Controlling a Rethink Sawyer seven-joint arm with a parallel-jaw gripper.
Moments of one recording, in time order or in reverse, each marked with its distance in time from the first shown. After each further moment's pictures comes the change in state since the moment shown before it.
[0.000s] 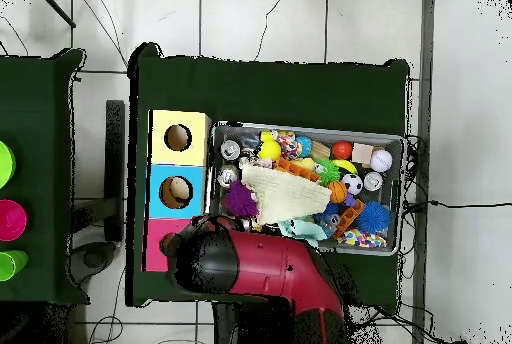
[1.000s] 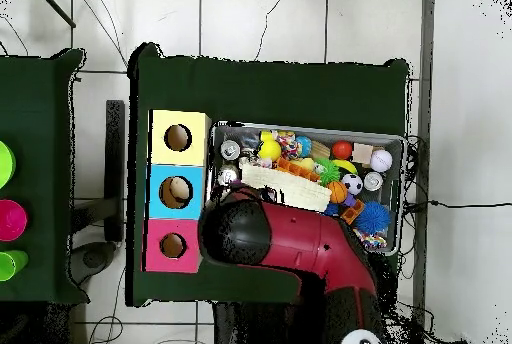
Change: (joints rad) arm -0.073 0.037 0.006 -0.112 -0.004 0.000 0.000
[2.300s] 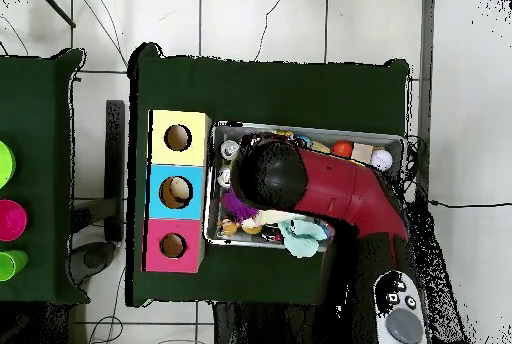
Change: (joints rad) arm -0.041 0.153 0.006 -0.270 -0.010 0.004 0.000
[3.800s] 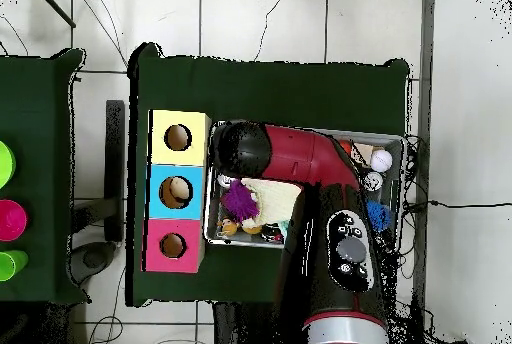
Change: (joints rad) arm 0.076 0.199 -0.015 -0.138 0.007 0.003 0.000
